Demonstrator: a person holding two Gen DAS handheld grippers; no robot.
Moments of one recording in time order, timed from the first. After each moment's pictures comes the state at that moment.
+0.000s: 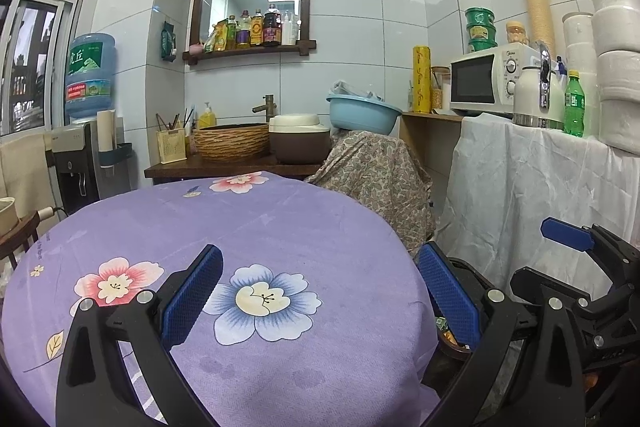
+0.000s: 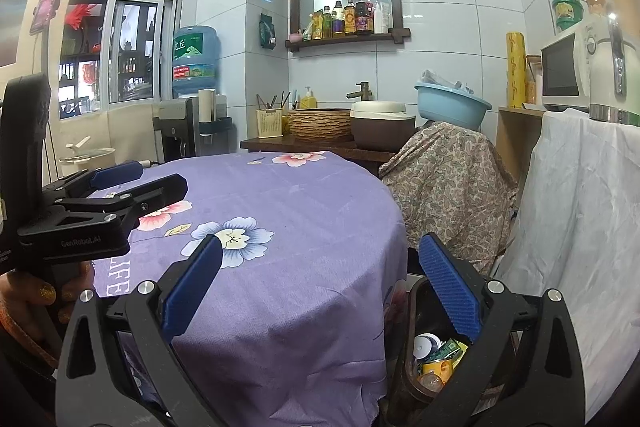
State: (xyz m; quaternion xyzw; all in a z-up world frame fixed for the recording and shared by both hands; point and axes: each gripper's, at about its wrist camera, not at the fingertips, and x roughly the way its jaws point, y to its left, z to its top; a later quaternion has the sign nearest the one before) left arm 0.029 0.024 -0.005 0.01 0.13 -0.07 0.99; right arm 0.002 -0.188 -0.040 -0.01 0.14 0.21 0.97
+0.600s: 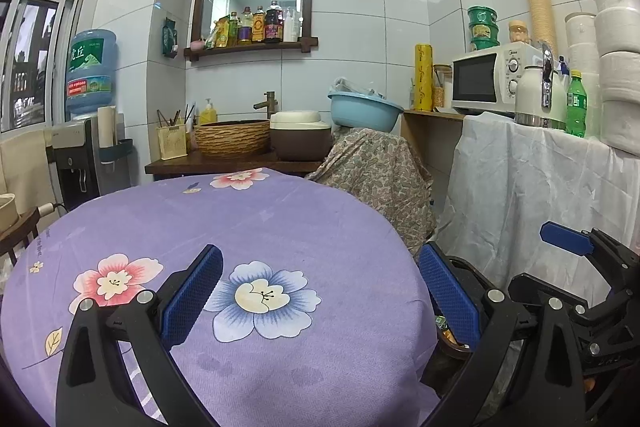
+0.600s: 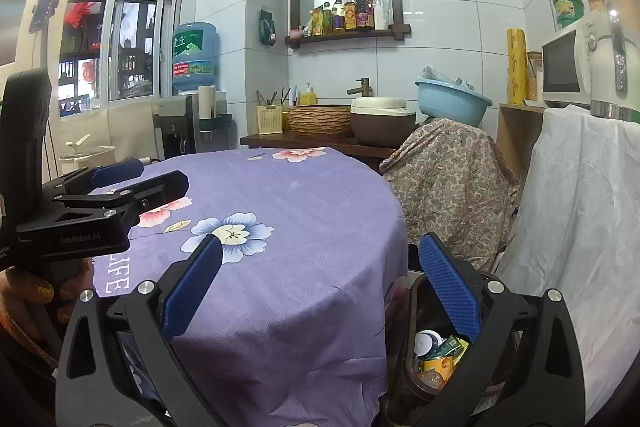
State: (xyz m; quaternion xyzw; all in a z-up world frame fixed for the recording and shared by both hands) left arm 0.029 0.024 -0.007 0.01 0.13 -0.06 0.99; right arm 0.003 -0.187 -0.045 -0.01 0.14 0.21 0.97
